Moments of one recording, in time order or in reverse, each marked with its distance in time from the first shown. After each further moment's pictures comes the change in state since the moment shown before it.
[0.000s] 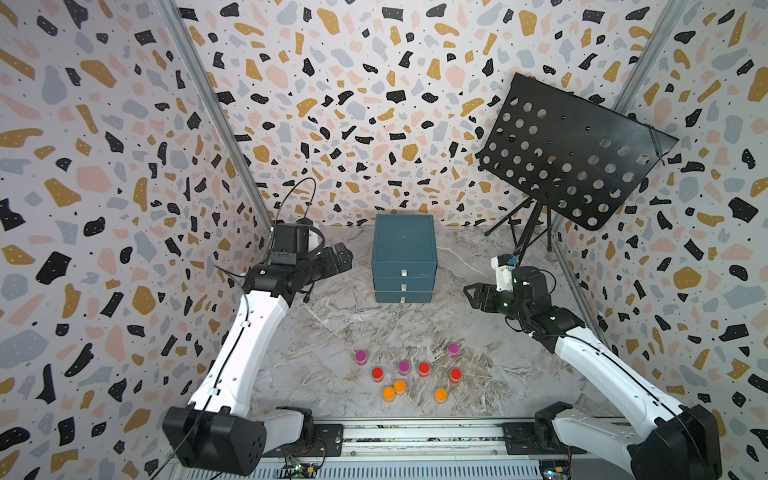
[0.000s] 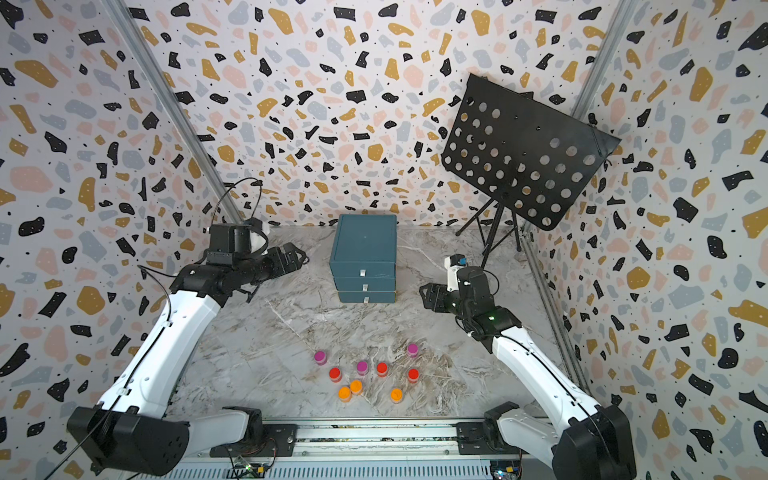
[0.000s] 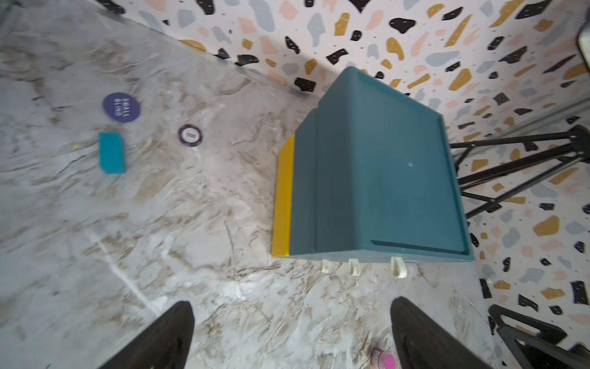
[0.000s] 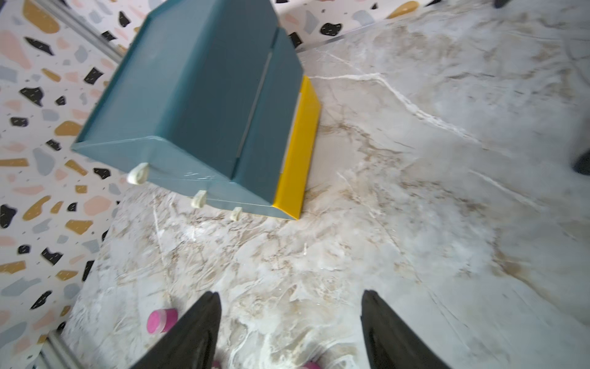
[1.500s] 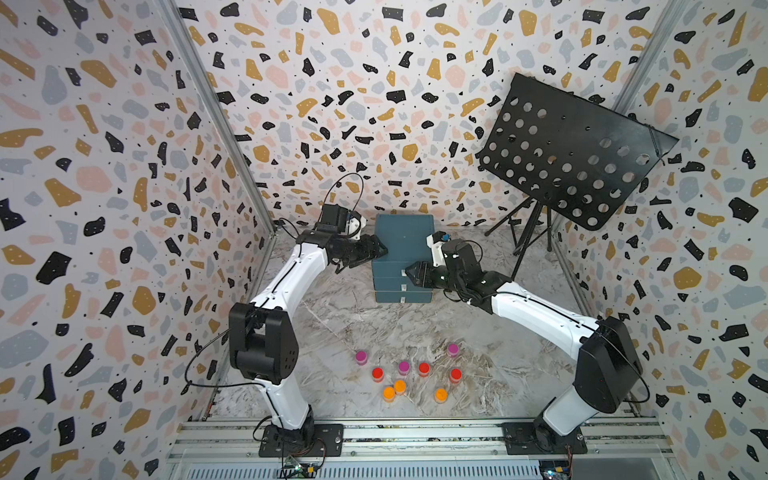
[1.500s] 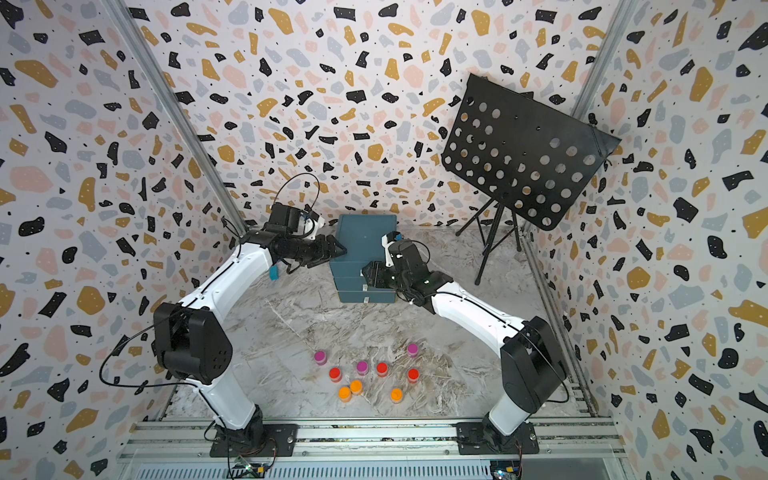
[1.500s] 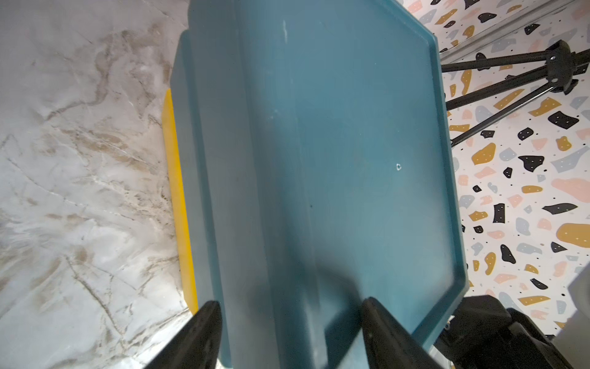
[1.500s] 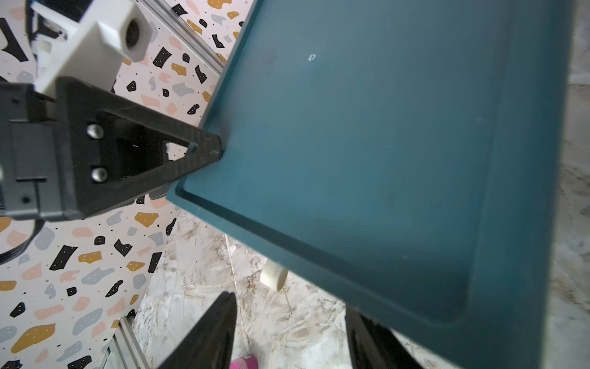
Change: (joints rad) left arm -0.069 0.472 0.217 0.079 0.311 0.033; right arm 0.252 0.500 0.426 0.093 0.047 0.130
